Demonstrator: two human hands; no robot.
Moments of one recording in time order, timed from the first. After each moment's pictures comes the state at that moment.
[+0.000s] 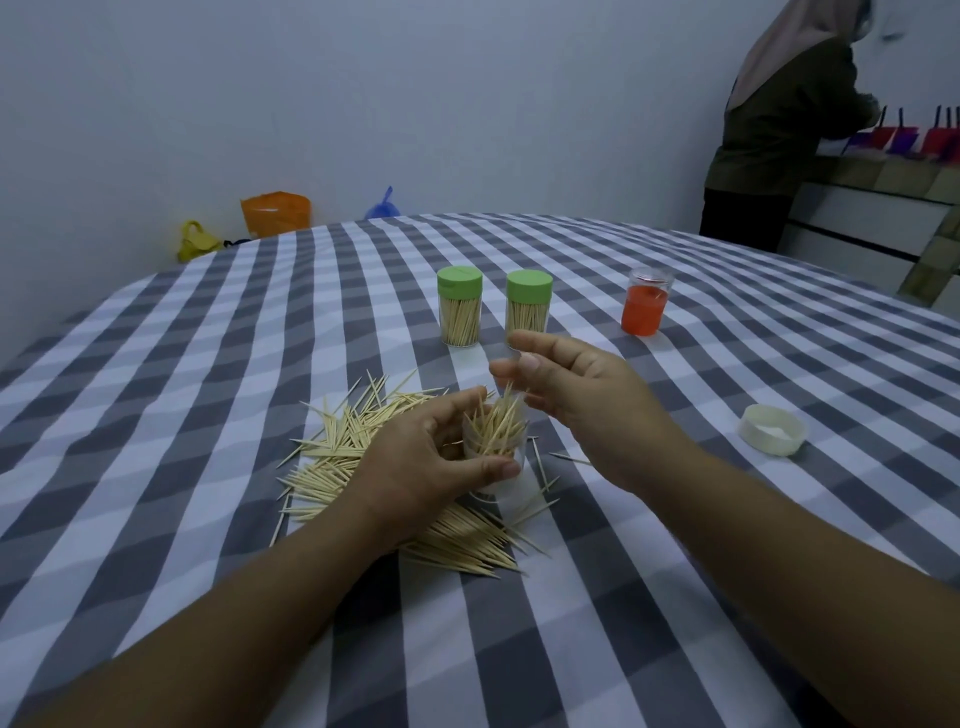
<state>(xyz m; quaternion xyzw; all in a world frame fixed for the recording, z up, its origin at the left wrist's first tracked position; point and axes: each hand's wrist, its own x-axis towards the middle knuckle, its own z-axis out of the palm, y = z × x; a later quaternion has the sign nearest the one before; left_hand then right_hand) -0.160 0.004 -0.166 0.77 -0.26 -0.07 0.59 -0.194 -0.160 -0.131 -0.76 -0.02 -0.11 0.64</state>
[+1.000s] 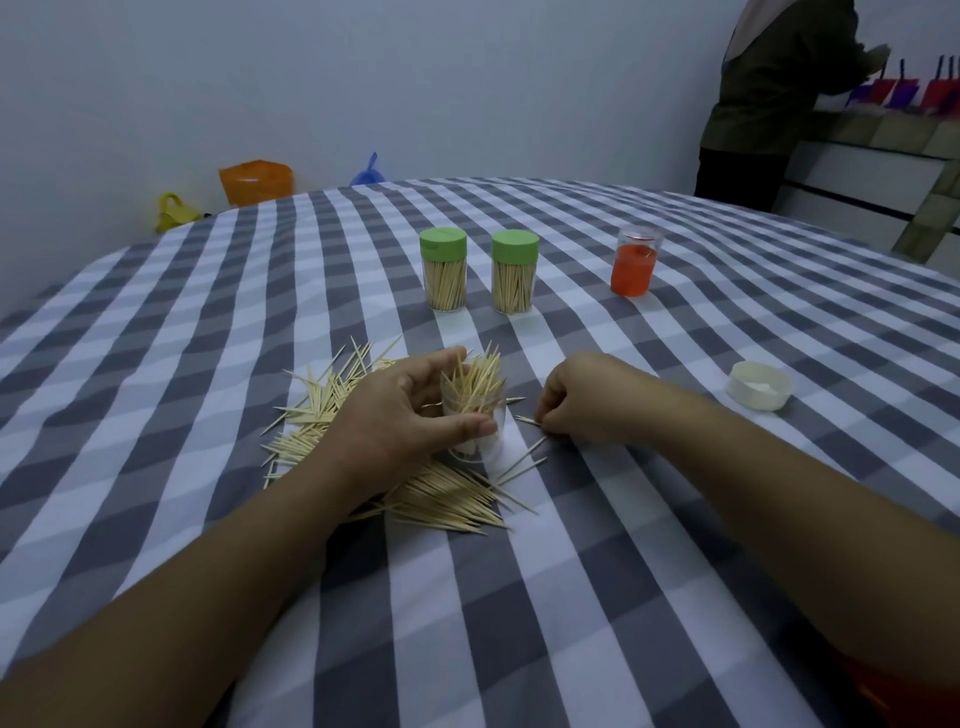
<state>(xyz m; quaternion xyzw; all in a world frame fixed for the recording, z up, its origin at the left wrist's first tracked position) -0.152 0.009 -0.166 0.77 -0.26 -0.08 0.58 -0.189 -0.178 -0.131 -0.97 0.09 0.10 0.19</state>
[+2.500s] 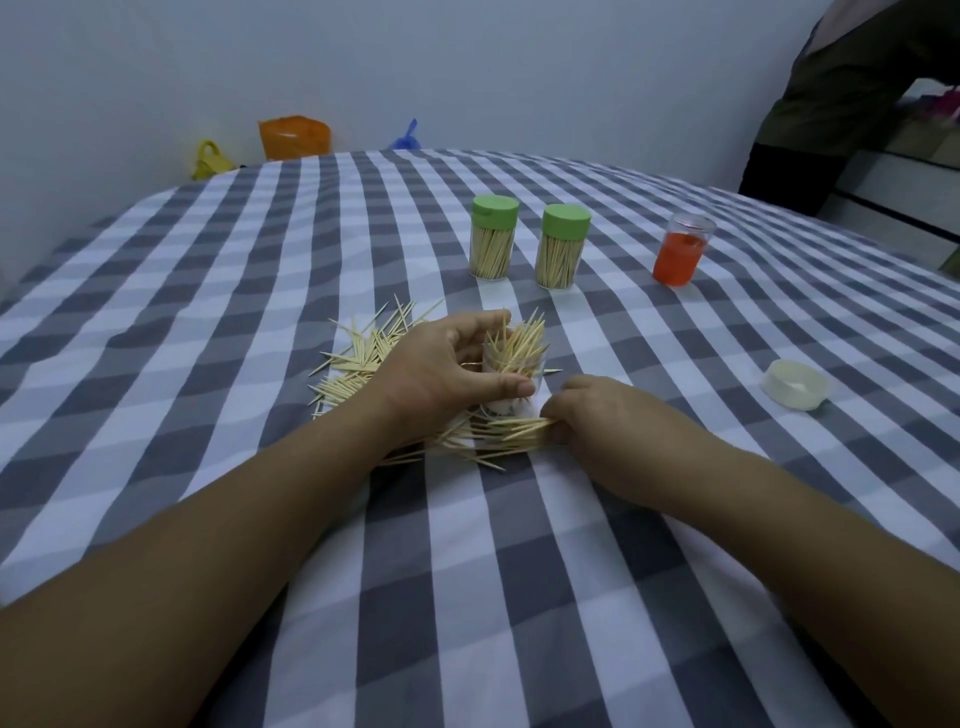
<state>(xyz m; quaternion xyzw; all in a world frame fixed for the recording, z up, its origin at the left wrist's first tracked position) -0.150 0.012 -0.167 0.76 -0.25 -0.10 0.59 -0.234 -0.143 -0.146 -1.00 -0.08 0.02 -0.02</state>
